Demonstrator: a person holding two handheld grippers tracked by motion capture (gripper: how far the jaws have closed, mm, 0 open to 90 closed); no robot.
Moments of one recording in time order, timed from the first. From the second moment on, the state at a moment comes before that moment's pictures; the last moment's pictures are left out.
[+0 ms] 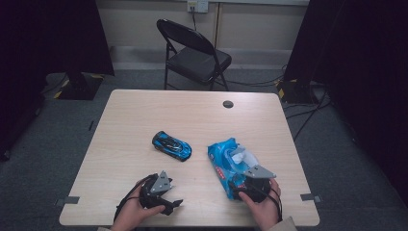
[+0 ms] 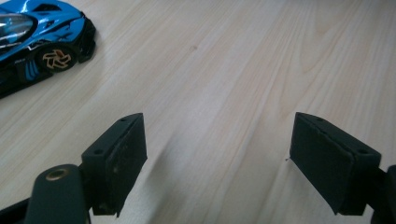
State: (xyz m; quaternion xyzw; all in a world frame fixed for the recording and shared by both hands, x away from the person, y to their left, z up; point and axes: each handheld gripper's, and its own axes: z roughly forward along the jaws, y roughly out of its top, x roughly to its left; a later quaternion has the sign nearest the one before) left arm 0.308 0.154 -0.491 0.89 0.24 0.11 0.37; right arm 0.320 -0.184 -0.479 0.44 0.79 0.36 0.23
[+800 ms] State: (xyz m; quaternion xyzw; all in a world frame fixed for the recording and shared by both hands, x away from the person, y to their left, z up) left arm 0.322 0.172 -0.506 0.88 0.24 0.10 0.39; right arm 0.443 -0.203 -0.483 0.48 0.77 0.35 0.24
